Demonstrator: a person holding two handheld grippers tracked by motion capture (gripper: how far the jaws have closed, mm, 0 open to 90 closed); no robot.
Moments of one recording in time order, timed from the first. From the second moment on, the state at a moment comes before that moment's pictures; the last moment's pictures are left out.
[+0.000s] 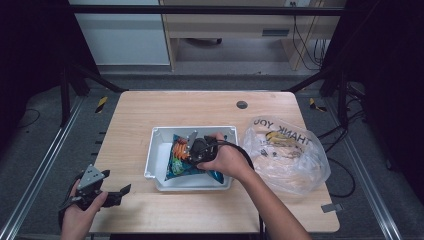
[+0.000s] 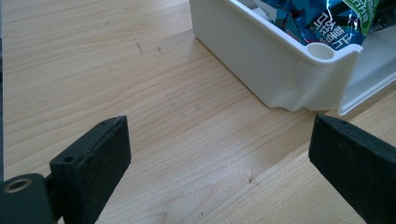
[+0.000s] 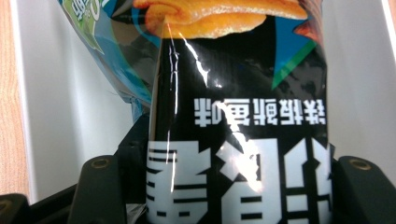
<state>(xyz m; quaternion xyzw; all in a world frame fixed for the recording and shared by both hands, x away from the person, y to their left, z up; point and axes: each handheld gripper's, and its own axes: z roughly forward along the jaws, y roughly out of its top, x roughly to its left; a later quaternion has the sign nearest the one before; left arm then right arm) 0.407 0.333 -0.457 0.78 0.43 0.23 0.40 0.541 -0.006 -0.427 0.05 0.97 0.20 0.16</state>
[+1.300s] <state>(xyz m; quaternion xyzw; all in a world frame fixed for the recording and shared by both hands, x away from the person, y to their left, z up) 0.407 0.334 -0.457 0.78 0.43 0.23 0.40 0.533 -0.014 -0.414 0.09 0.95 0.22 0.17</state>
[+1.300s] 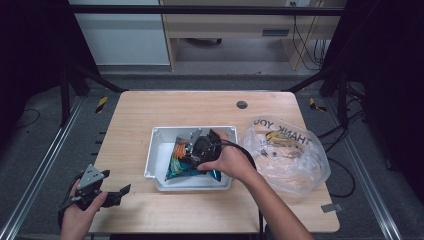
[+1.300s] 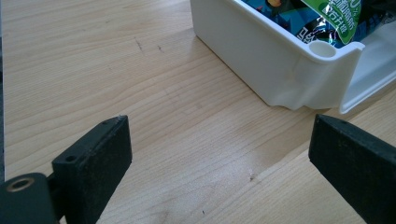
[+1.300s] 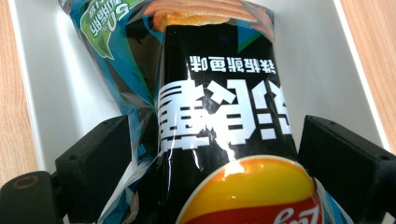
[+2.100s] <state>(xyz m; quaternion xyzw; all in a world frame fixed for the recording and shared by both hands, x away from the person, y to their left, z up) 0.410 0.342 -0.459 0.77 0.44 0.23 0.39 0.517 -0.046 -0.367 0.14 0.92 0.31 0.21</state>
